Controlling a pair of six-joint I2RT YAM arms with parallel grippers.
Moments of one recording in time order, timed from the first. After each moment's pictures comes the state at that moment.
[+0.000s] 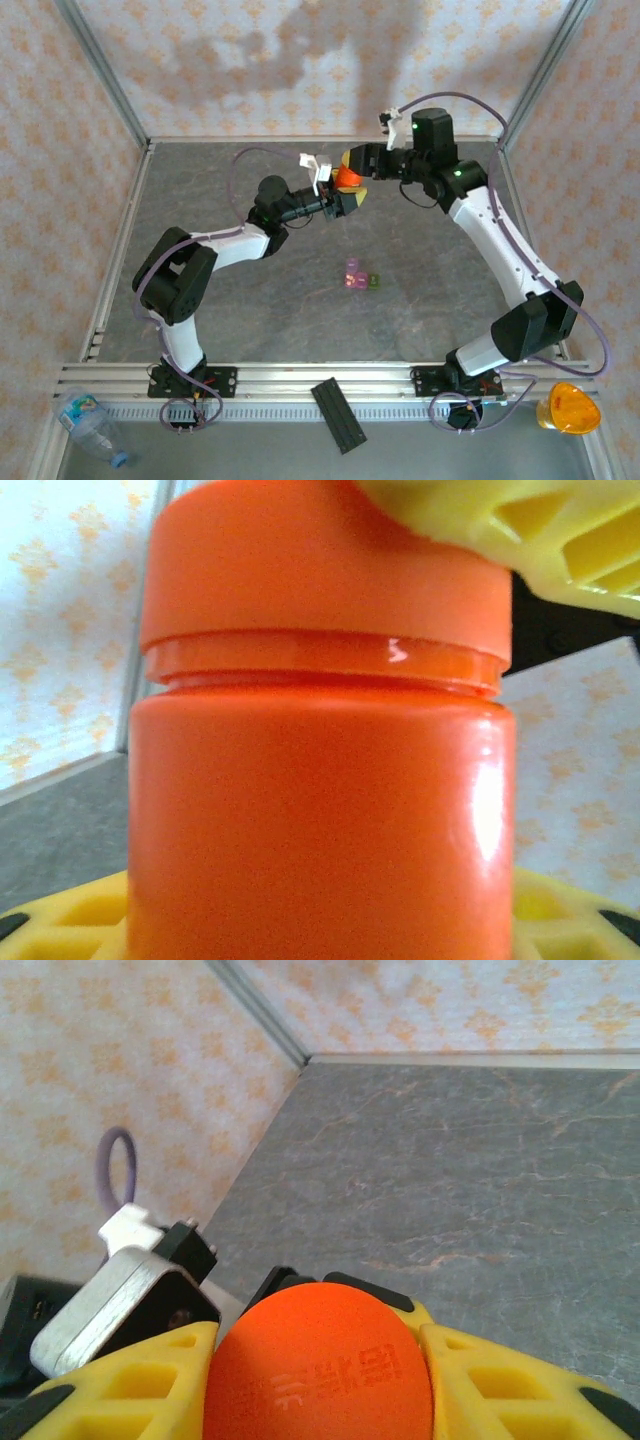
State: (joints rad) left arm -0.52 1.82 1.05 1.00 0.65 -0.41; right arm 0.39 1.48 1.54 -0.54 -0.50 0.39
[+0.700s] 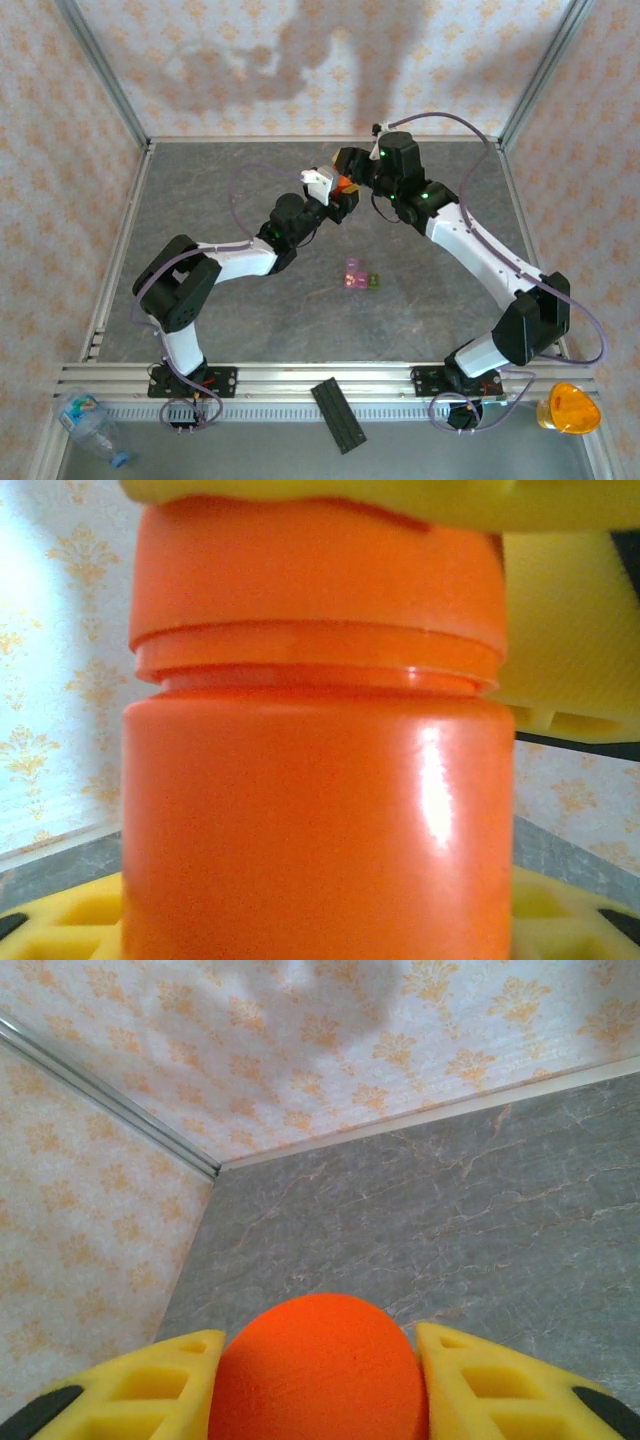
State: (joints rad) left arm -0.65 1.79 0.97 0.91 0.02 -0.11; right arm 0.55 1.48 1.38 -0.26 -0.04 0.66
